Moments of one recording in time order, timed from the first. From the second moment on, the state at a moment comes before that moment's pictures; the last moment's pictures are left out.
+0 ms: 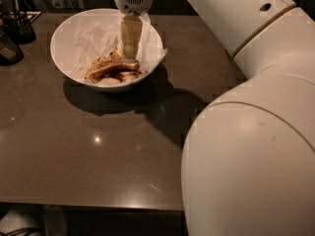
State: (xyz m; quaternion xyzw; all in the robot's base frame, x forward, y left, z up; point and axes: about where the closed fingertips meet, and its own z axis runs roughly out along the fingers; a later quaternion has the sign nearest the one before) arm 0.642 0.053 0.965 -0.71 0.69 -0.01 0.14
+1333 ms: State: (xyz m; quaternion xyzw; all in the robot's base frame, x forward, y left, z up) arm 0.641 0.096 0.931 -0.72 0.68 0.05 0.12
